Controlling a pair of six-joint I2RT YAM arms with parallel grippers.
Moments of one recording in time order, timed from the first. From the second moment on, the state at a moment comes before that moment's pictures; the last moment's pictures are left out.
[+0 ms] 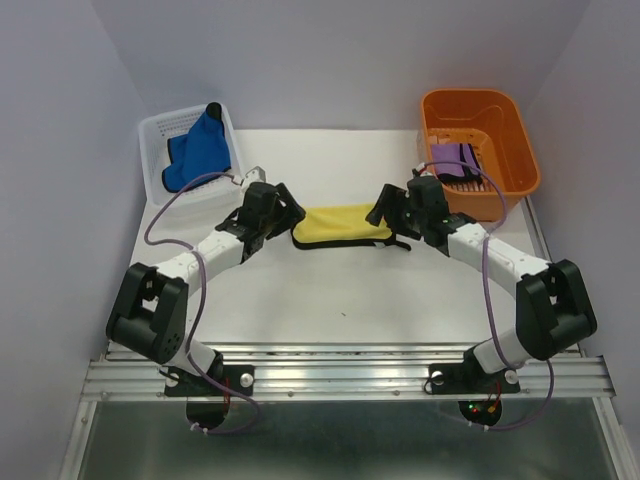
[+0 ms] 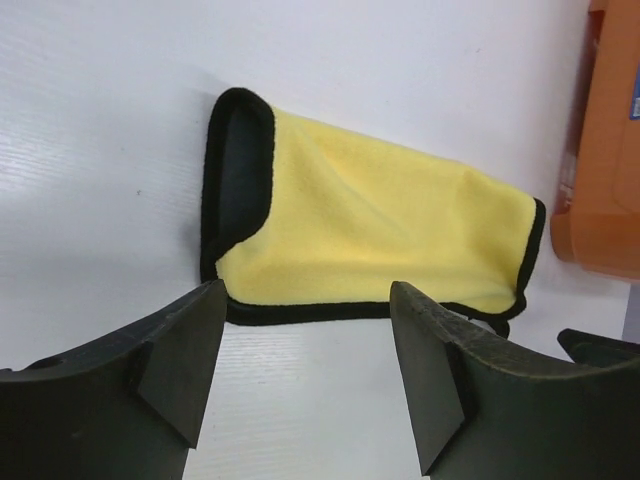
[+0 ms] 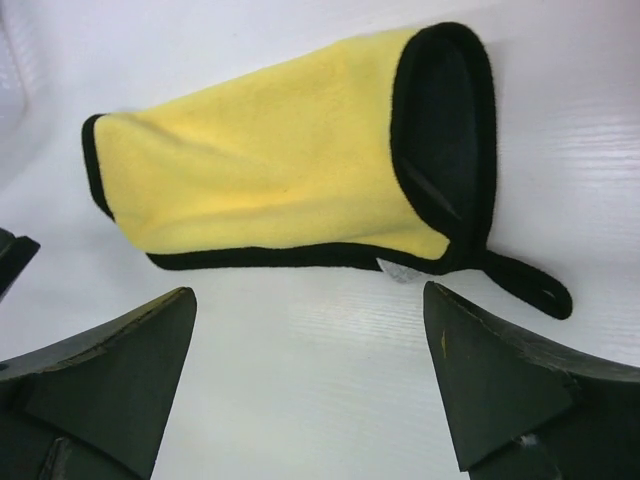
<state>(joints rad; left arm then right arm) -0.44 1.50 0.87 -0.01 -0.10 -0.85 0.41 1.49 0.95 -0.15 0.02 0.69</state>
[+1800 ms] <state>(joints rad) -0.41 1.68 1.05 -0.03 -0.02 -0.77 0.48 1.73 1.19 -0.10 -0.05 0.37</state>
